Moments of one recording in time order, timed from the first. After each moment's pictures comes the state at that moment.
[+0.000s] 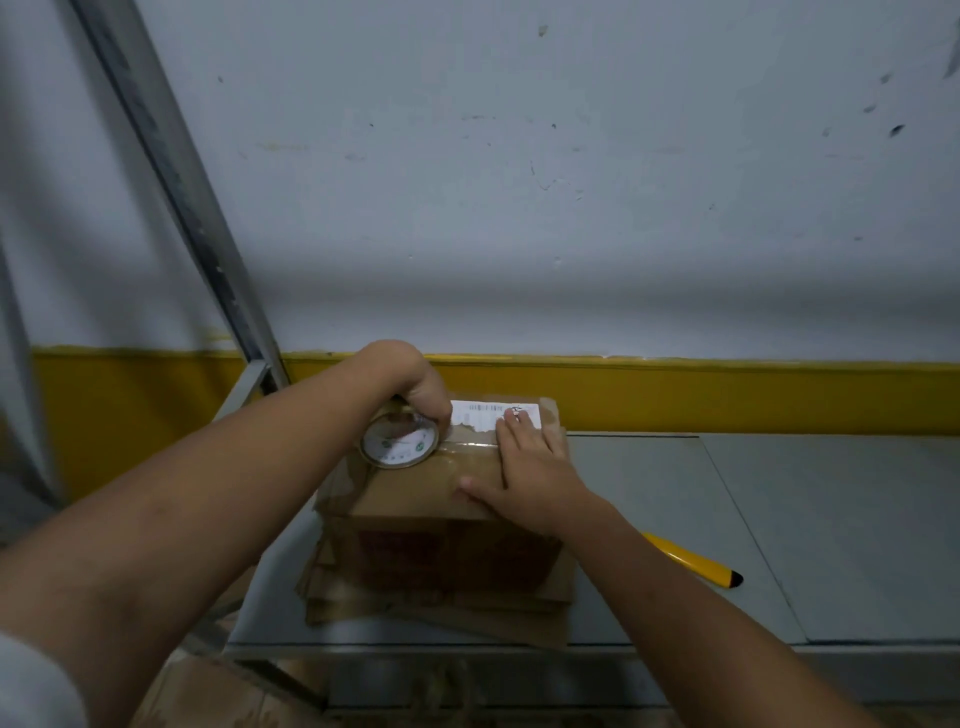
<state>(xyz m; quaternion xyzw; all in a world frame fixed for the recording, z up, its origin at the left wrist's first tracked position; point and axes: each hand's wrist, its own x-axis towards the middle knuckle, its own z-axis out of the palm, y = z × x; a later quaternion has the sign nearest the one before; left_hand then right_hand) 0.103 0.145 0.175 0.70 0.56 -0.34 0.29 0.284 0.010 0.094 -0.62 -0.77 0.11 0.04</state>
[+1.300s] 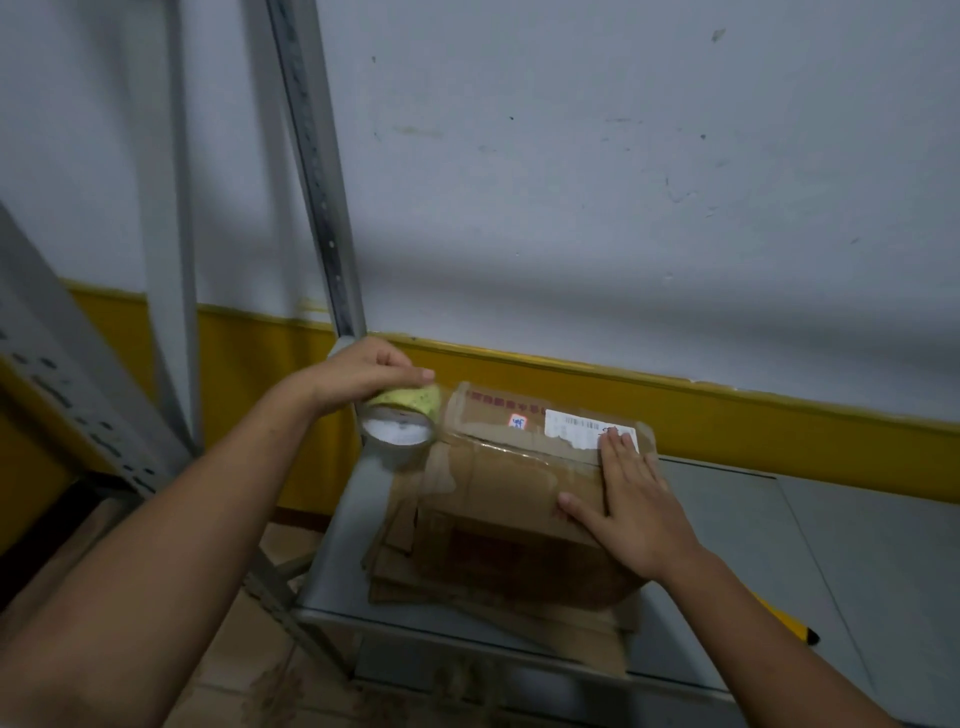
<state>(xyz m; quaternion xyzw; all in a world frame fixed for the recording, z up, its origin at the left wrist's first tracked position) -0.099 0.095 0.158 0.71 0.48 0.24 0.45 0.292 0.002 0.076 -0.64 -0.77 0.06 0.04</state>
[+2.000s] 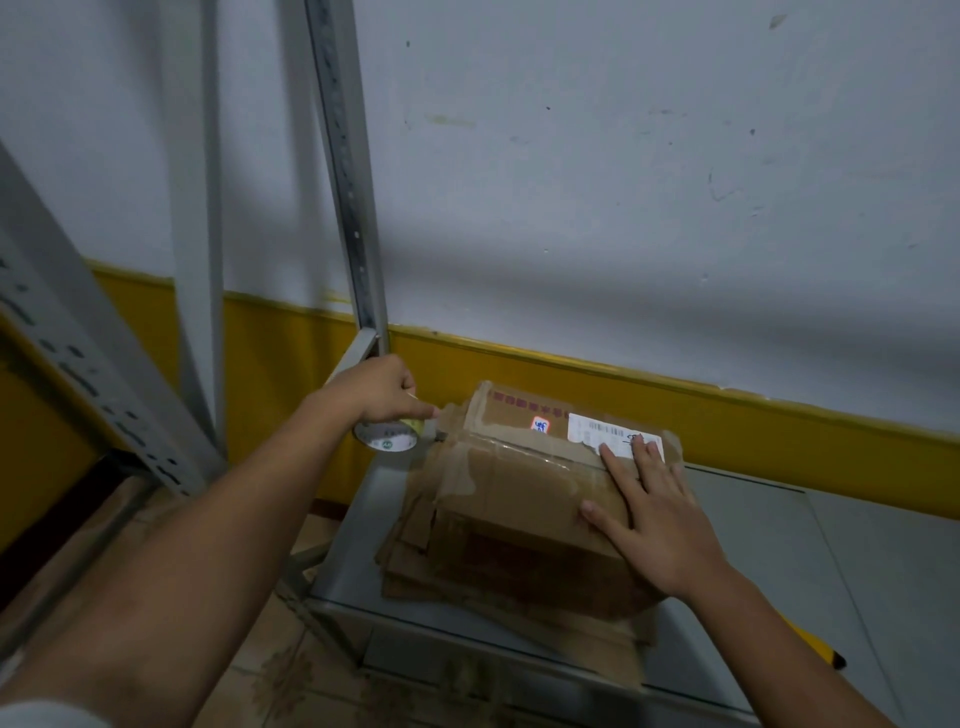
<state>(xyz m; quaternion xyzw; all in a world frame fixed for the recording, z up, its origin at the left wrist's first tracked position) -0.107 0.116 0.107 0.71 0.65 0.09 0.26 0.294 0.002 0.072 -0.63 -0.77 0.06 0.02</state>
